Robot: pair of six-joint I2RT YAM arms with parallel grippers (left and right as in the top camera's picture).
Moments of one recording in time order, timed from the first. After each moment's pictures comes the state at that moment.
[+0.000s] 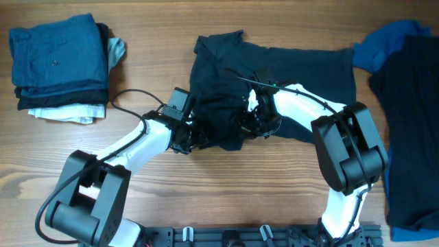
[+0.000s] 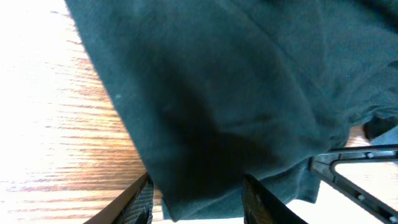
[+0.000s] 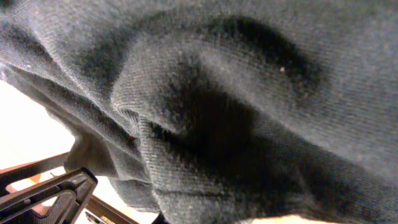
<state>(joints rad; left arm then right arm) -0.42 1.67 0.84 -0.45 0.30 -0.77 0.40 2.03 1.20 -0.71 -0.60 0.60</state>
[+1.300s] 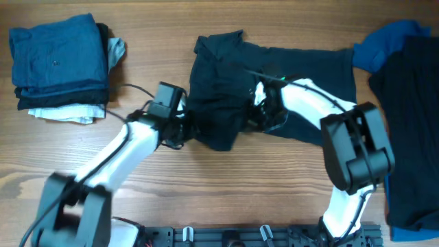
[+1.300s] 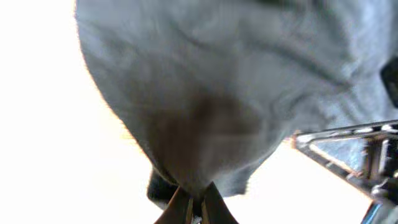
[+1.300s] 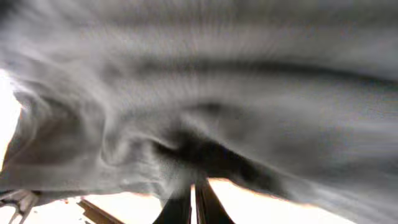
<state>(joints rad) -0.34 1.54 0.84 -0.48 0.31 -0.73 0.33 2.00 1.25 -0.76 -0.57 0.54</state>
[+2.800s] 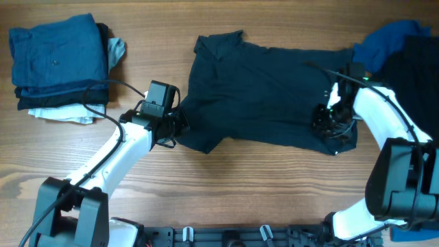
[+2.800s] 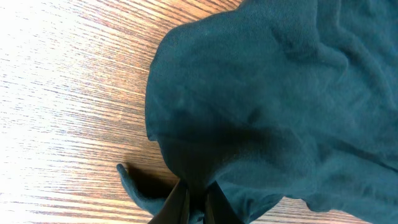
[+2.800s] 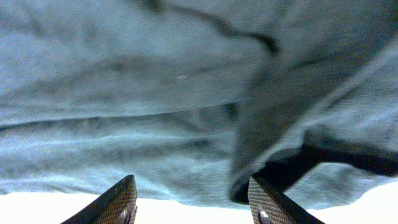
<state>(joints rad) -0.30 1.53 0.84 -0.49 0.14 -0.69 -0.08 1.75 1.10 -0.97 -0.10 0.21</state>
